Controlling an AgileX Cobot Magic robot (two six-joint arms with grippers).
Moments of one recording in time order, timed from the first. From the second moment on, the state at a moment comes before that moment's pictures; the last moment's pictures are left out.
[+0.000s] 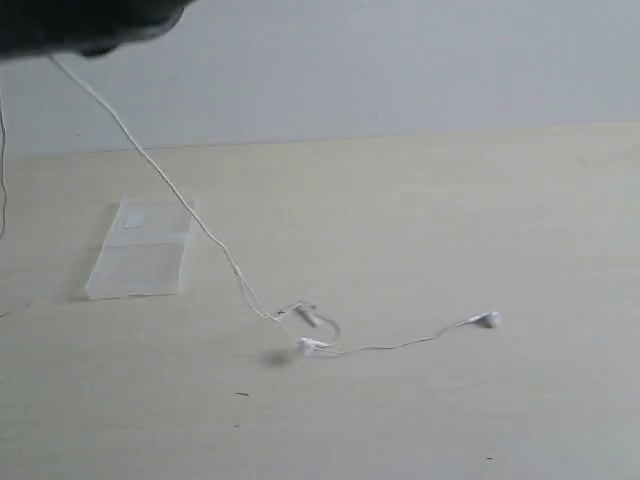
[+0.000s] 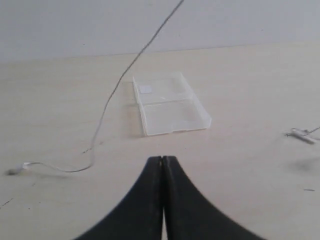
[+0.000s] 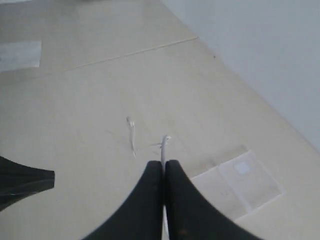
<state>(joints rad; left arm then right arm) 0.06 0.01 0.00 -0.27 0.36 0.23 0.95 1.63 -1.65 0.27 0.62 -0.38</state>
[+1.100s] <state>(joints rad) 0.06 0.01 0.00 -0.23 0.22 0.28 0.95 1.31 -1.91 0.31 0.82 -0.35</state>
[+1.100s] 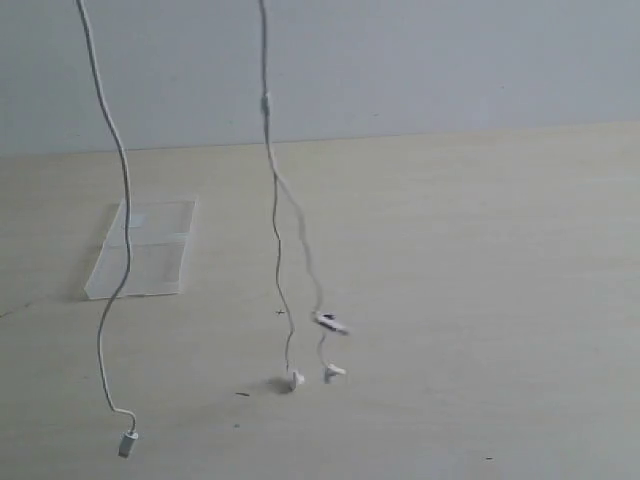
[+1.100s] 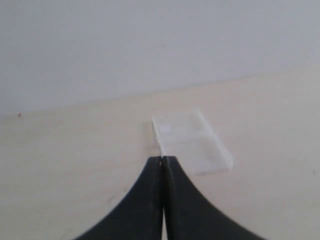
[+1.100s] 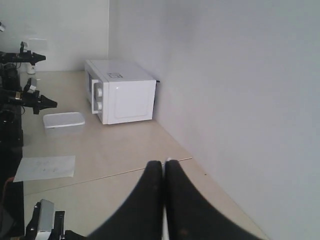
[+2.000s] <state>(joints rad) 0.05 0.01 -0.13 -0.08 0.01 -0.72 0.95 1.38 -2.02 0.49 0.82 -0.46</state>
